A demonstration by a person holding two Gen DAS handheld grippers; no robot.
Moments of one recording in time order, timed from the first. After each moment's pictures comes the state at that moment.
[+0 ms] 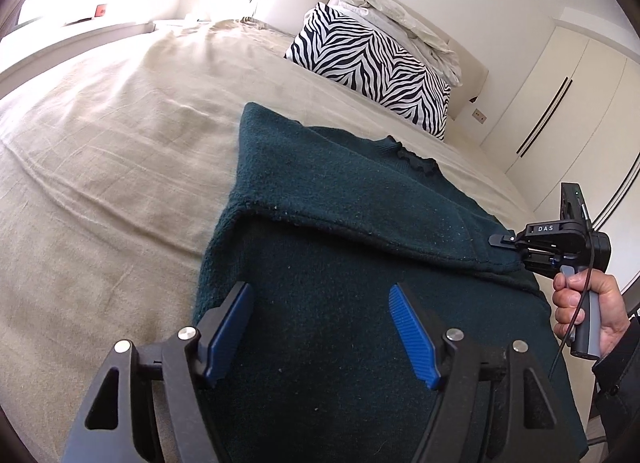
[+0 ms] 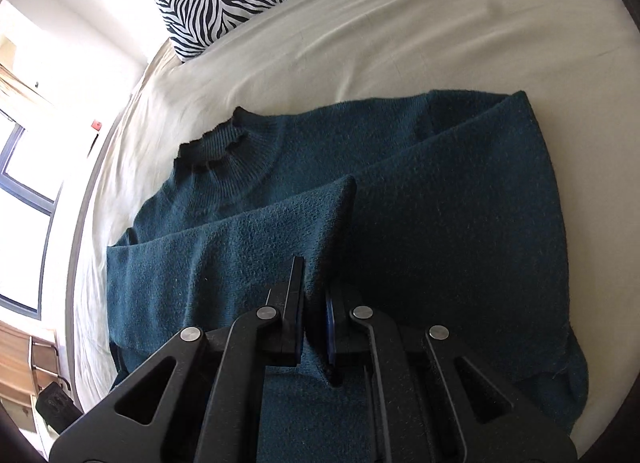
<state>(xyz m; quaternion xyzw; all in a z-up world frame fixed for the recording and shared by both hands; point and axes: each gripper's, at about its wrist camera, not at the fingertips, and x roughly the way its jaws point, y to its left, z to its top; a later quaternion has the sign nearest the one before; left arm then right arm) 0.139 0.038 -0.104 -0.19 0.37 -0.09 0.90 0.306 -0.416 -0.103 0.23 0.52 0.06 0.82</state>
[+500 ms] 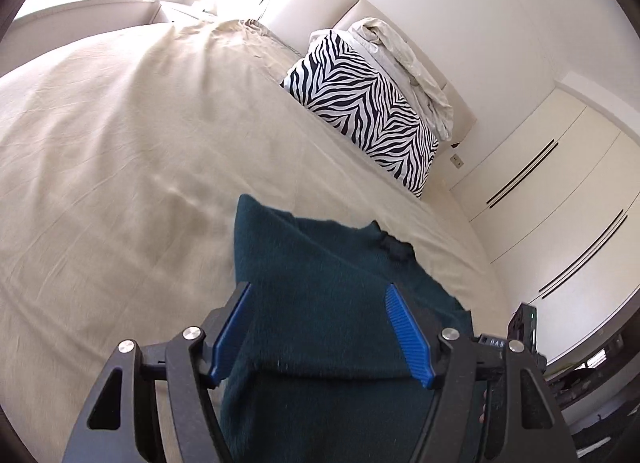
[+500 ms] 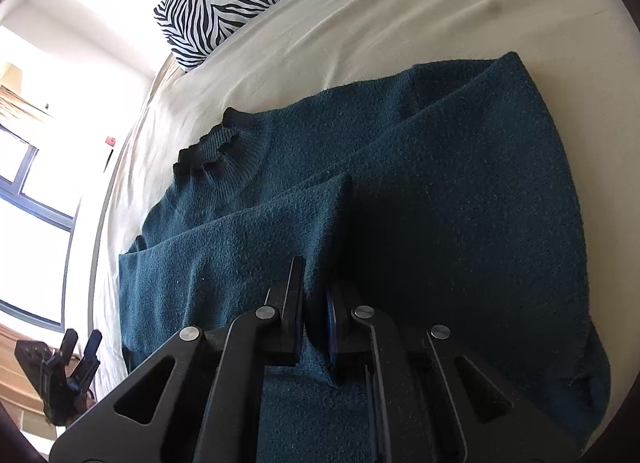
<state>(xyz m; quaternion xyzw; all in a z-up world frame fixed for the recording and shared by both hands) 0.227 0.105 -0.055 -0.30 0.35 -0.14 0.88 0.301 -0.433 -0.124 0.29 0.51 0.08 0.81</state>
